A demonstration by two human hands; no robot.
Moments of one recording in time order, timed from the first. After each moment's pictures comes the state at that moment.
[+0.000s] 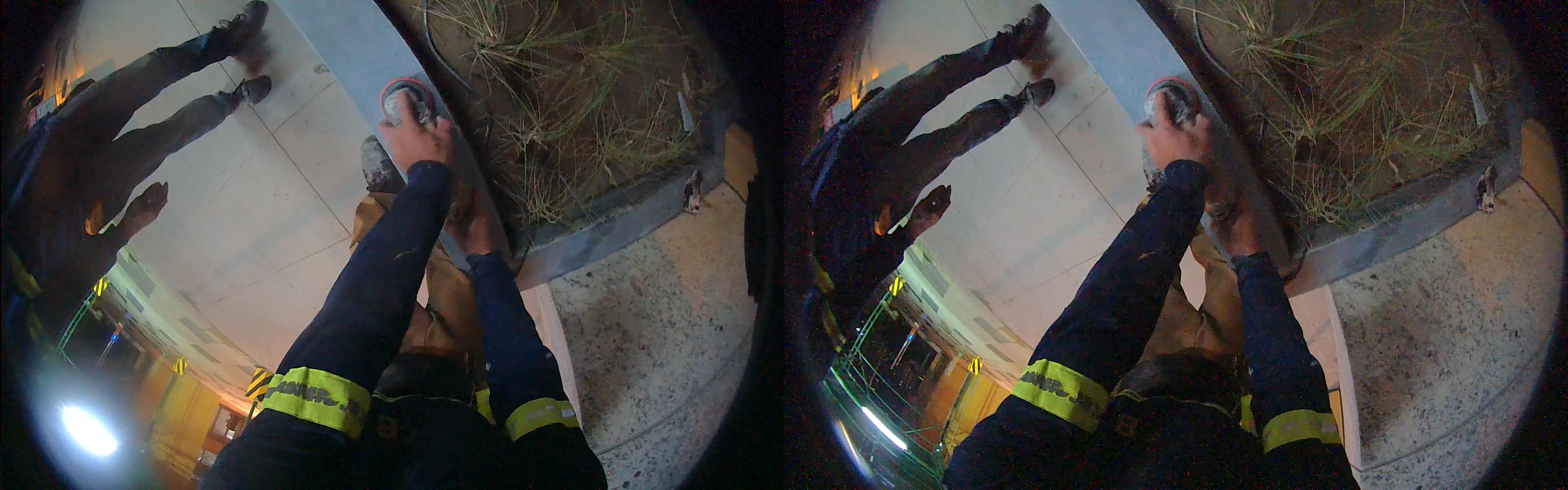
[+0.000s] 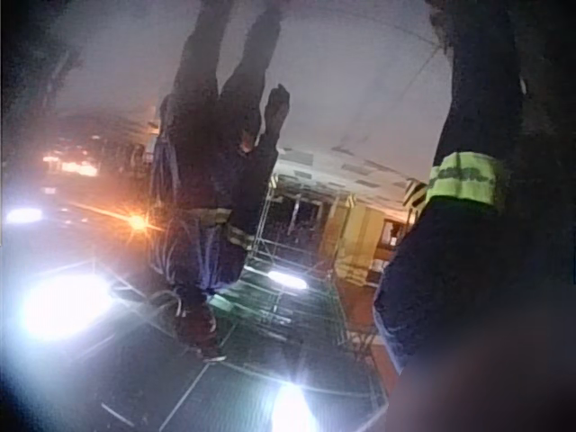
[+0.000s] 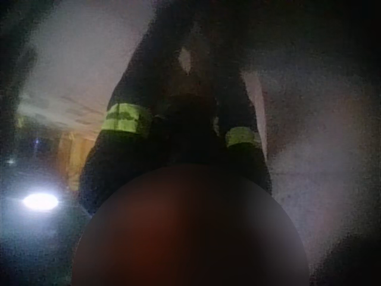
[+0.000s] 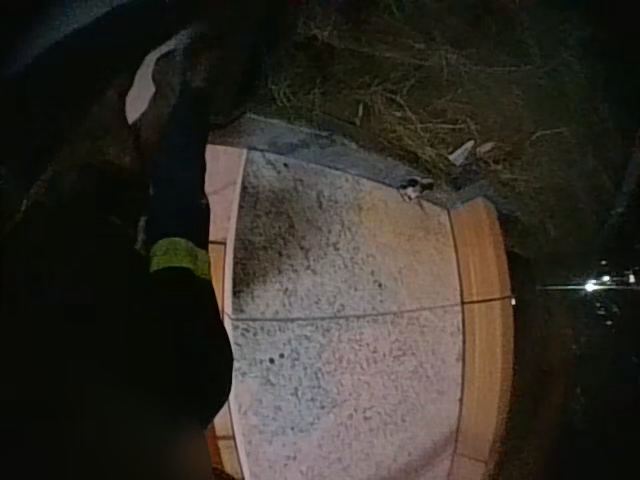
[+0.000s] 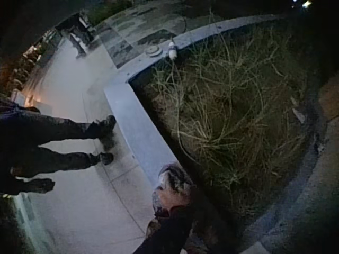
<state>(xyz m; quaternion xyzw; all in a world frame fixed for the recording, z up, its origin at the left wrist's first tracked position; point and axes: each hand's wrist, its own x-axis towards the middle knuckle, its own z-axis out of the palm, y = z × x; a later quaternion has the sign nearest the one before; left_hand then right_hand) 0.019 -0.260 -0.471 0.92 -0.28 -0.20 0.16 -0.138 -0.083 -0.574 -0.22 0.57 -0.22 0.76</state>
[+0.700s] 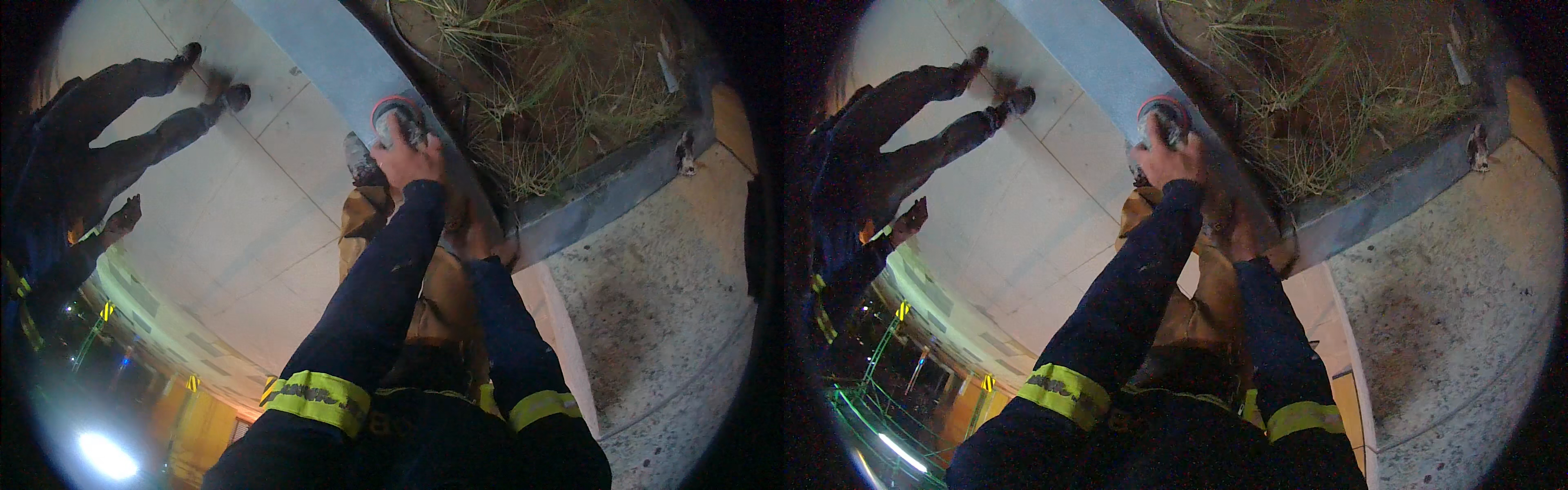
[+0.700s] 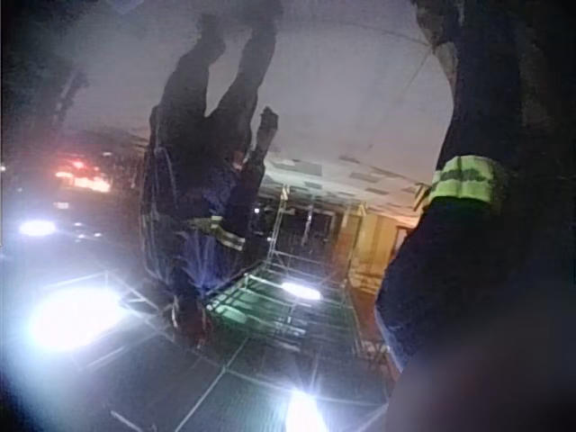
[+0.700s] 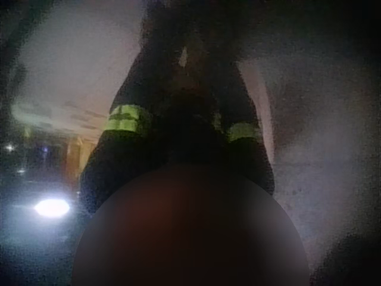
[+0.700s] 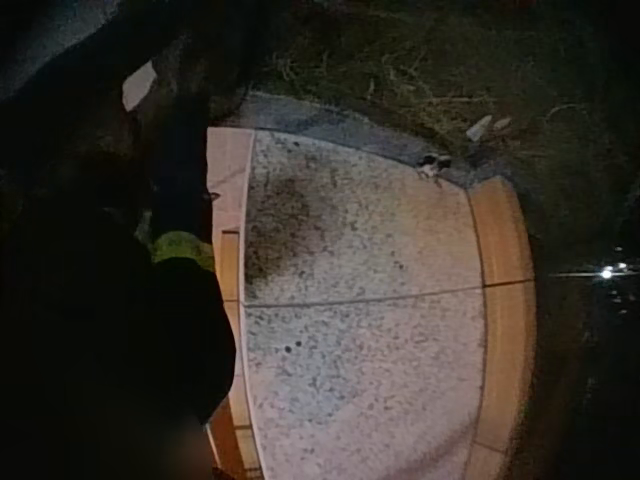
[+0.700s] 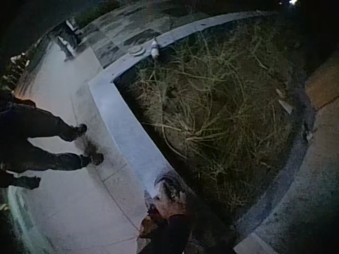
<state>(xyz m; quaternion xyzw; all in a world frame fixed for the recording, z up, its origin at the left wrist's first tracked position) -0.027 -0.202 -0.482 0.92 -0.31 -0.18 0.18 -0.173 -0.055 -0.526 -0.47 0.55 -0.27 0.63</state>
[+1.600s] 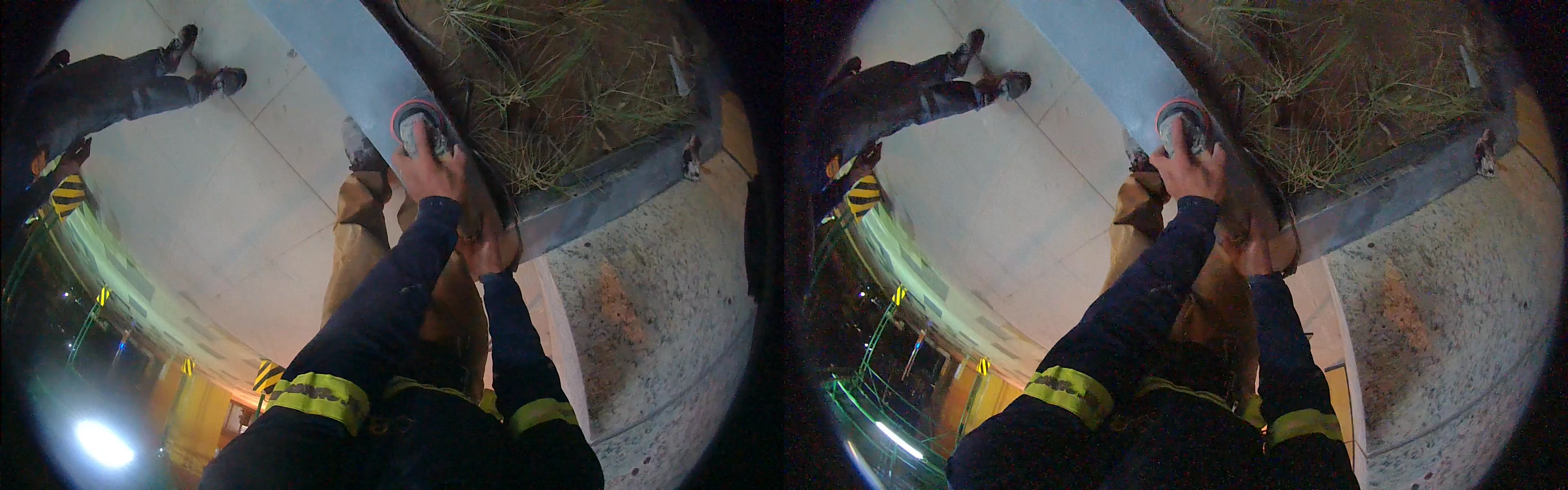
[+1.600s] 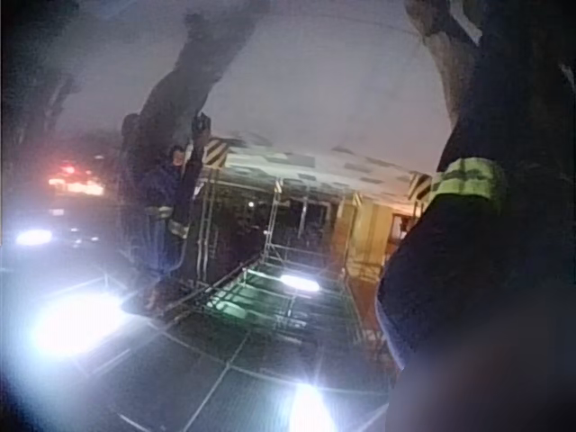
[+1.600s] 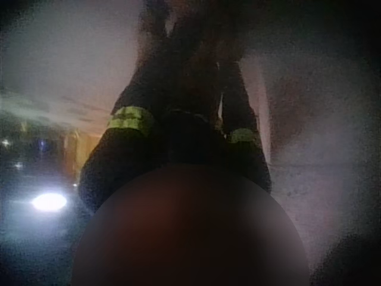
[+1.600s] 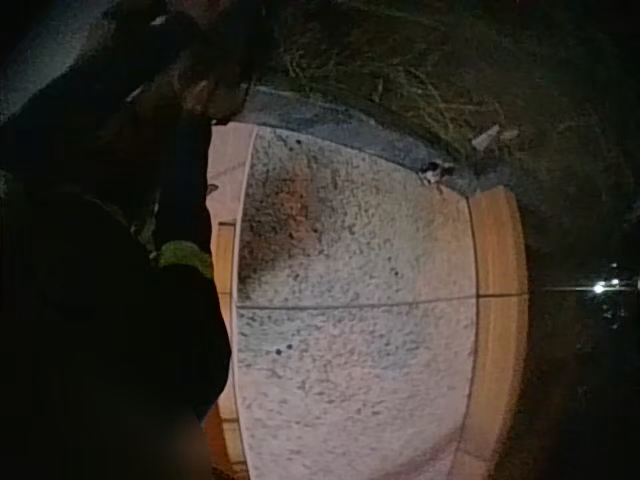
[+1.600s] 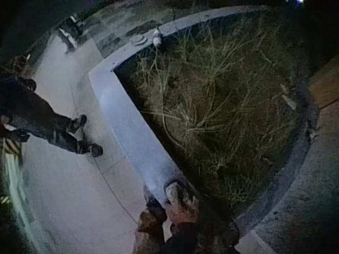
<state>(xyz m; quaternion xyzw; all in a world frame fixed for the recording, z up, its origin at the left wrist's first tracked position) -0.062 -0.167 -0.471 0.90 -0.34 -0.21 0.20 -0.208 -0.047 -0.462 -0.48 0.62 -0.14 0.60</state>
